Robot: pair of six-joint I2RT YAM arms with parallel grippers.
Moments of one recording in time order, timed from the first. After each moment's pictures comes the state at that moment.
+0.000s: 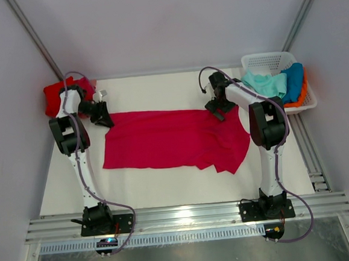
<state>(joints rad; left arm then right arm) 0.23 2.55 2.24 -1.35 0.70 0.40 0.26 2.14 1.65 -0.73 0.28 -0.47</state>
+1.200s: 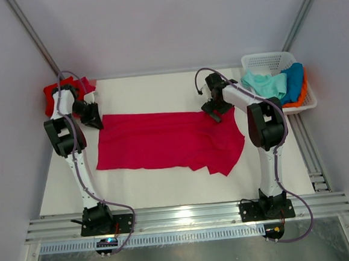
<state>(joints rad) 0.28 2.53 2.25 -1.32 0.49 0.38 0.29 2.14 1.65 -0.73 0.25 -0.47</state>
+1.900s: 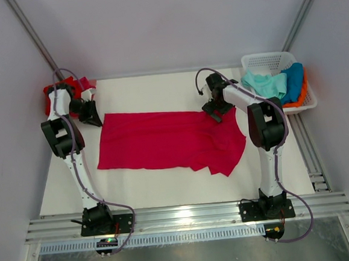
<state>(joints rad) 0.30 2.49 2.25 -1.33 0.56 0.41 0.29 2.13 1.64 -0.74 0.26 -0.47</state>
